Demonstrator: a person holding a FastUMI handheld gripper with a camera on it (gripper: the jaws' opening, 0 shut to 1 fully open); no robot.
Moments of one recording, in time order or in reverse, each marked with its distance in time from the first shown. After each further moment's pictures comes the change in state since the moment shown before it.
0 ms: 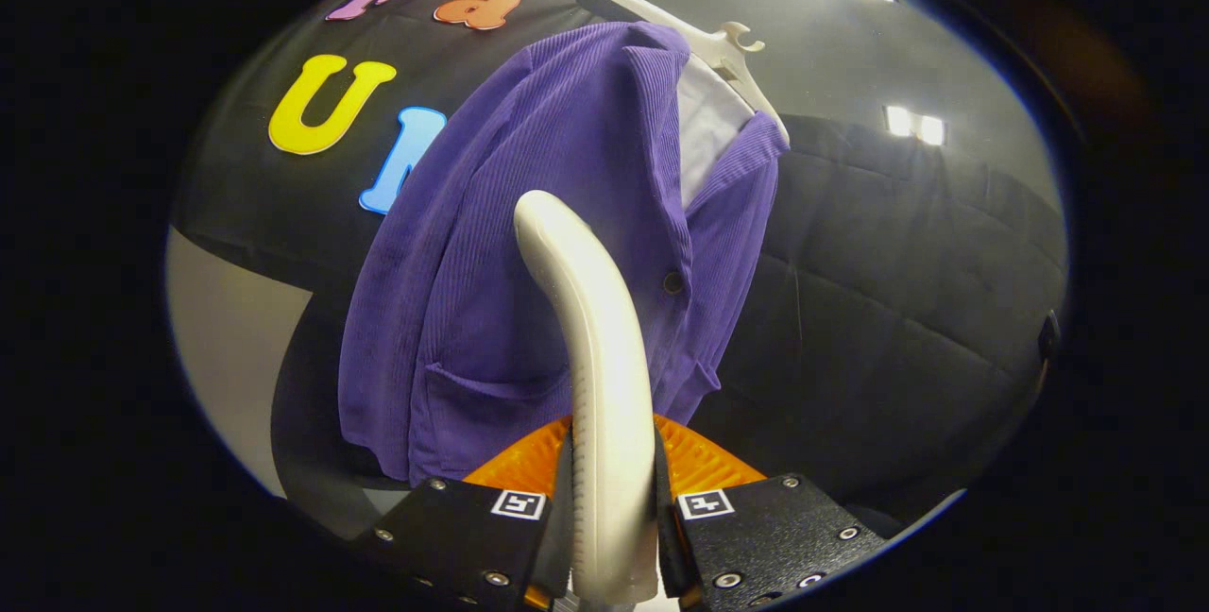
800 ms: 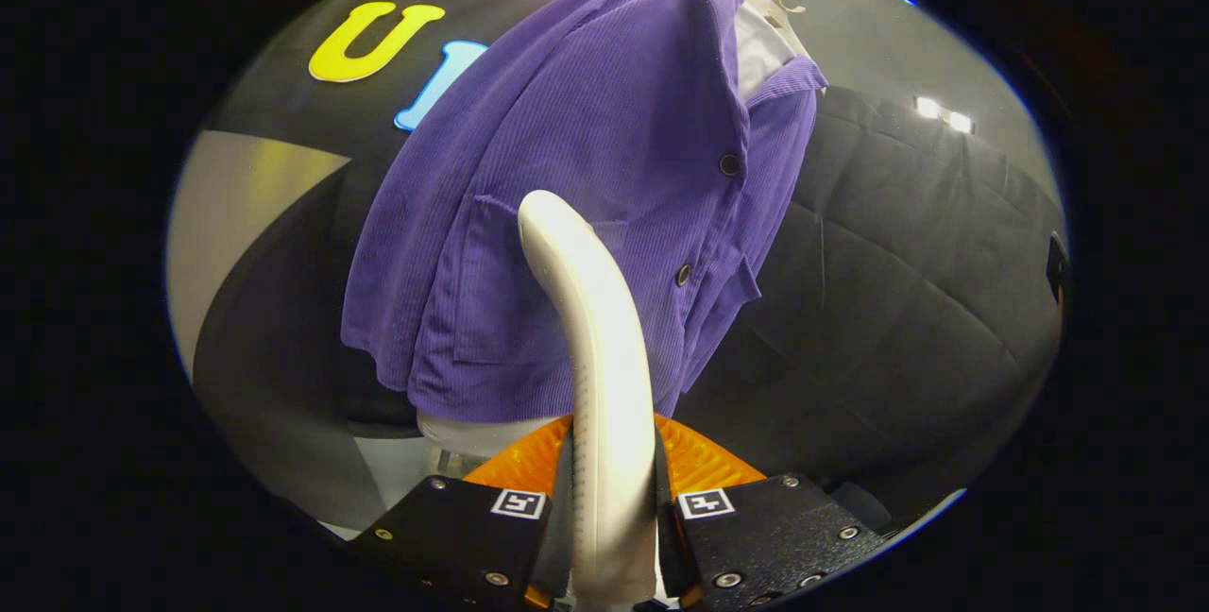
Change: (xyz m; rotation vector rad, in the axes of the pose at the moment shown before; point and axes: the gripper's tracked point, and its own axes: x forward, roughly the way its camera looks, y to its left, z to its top) arm -0.010 0.037 -0.105 -0.092 0.122 0.034
